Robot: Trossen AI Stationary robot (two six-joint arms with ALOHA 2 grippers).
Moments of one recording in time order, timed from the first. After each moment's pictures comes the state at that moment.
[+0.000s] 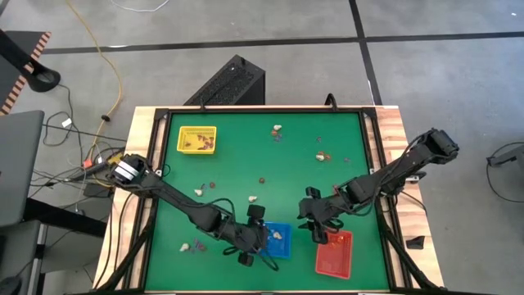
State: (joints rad) left arm -0.48 1.87 1.26 -0.09 -0.30 -0.06; right arm 0.46 1.35 0.87 -0.31 0.10 0.46
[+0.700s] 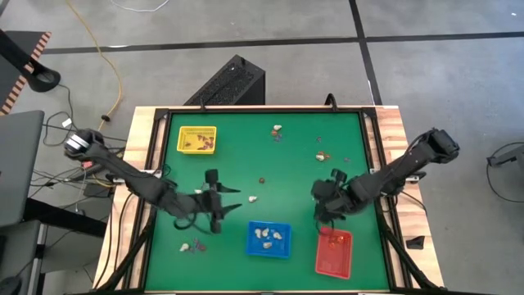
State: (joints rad) left arm -0.50 1.22 0.77 0.15 -0.68 0.11; right arm 0.44 1.34 0.93 -0.90 0.49 0.82
